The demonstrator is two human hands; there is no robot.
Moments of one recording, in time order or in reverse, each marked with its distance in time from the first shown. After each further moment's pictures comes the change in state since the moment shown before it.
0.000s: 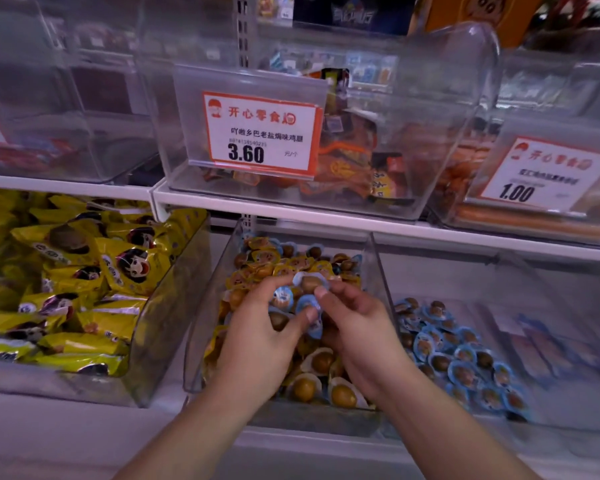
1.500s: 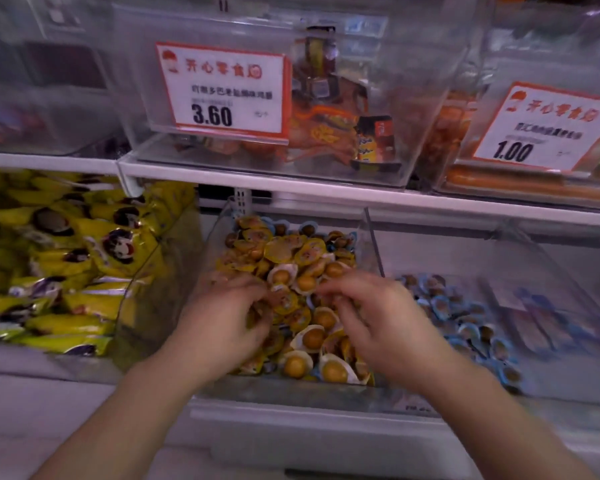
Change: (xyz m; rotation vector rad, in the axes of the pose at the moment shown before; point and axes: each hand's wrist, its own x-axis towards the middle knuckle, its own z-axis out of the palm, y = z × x) left_hand 0.013 -0.029 -0.038 0.722 -0.384 0.160; right_hand -0.024 -0.032 -0.043 -1.202 -0.222 -0.665
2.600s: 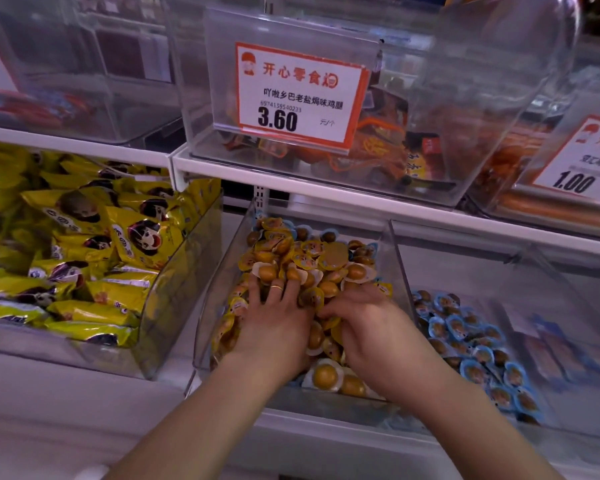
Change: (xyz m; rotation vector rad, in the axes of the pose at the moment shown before) left_hand 0.017 0.027 0.039 0.393 -0.166 -0.011; right_hand 0.013 -0.012 0.023 -0.242 -0.239 0.080
